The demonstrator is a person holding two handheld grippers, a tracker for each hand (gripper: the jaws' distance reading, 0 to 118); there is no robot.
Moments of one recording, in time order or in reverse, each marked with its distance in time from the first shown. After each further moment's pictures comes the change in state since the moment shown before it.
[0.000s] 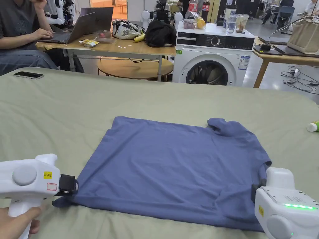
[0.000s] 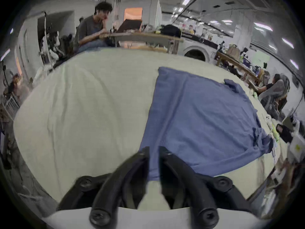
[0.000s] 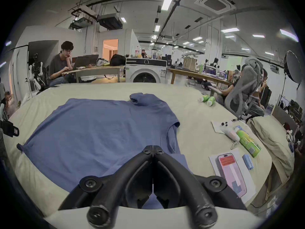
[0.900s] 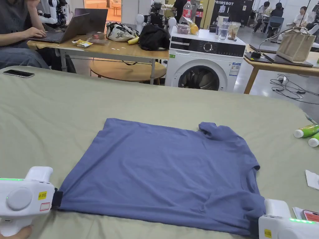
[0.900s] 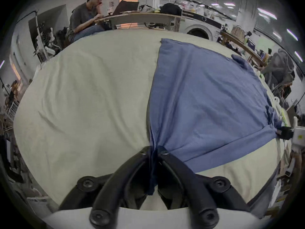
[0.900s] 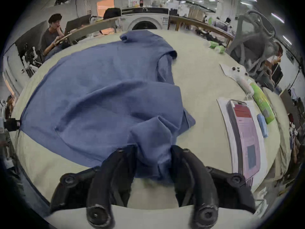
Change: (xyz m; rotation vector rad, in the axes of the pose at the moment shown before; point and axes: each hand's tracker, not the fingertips) left arm 0.016 -0.033 0.009 0.093 0.038 -0.118; right arm 0.050 -0.043 -0.032 -0.374 0.082 -0.011
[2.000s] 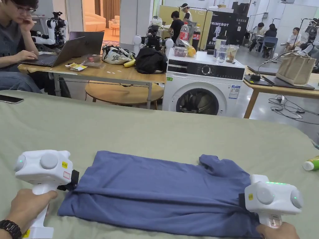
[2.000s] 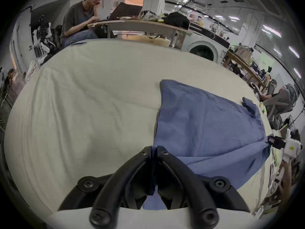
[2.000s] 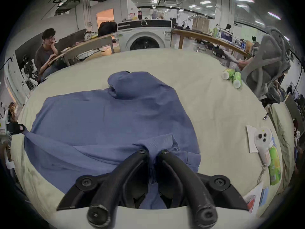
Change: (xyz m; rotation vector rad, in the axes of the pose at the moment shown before) left arm 0.002 0.201 -0.153 -0.104 -0.074 0.091; right arm -0.021 0.203 -0.140 0.003 -0.034 0.031
